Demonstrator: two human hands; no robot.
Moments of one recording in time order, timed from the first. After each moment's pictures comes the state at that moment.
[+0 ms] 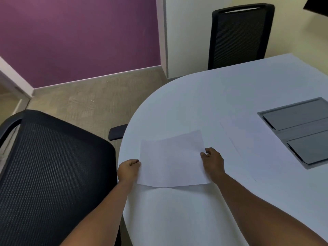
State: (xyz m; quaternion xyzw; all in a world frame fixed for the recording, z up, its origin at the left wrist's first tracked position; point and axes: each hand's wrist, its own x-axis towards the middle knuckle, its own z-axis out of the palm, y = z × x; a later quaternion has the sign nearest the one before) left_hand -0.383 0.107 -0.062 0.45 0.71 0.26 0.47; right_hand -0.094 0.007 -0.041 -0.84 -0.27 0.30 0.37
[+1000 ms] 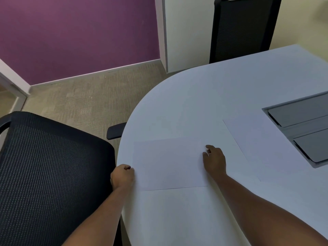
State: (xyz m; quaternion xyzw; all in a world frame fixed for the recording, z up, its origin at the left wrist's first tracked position) left_hand -0.396 0.113 -0.078 0.51 0.79 0.14 0.32; right_hand -0.088 0.016 -0.065 -0.85 -0.34 0.24 0.32
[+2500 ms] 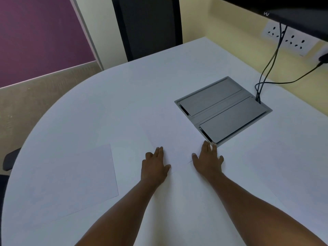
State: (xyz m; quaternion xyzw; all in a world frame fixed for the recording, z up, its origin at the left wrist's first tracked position) left_hand -0.006 -0.038 -0.075 0.89 0.40 -0.05 0.23; right_hand 0.163 -0.151 -0.071 -0.94 -0.28 0.20 0.08
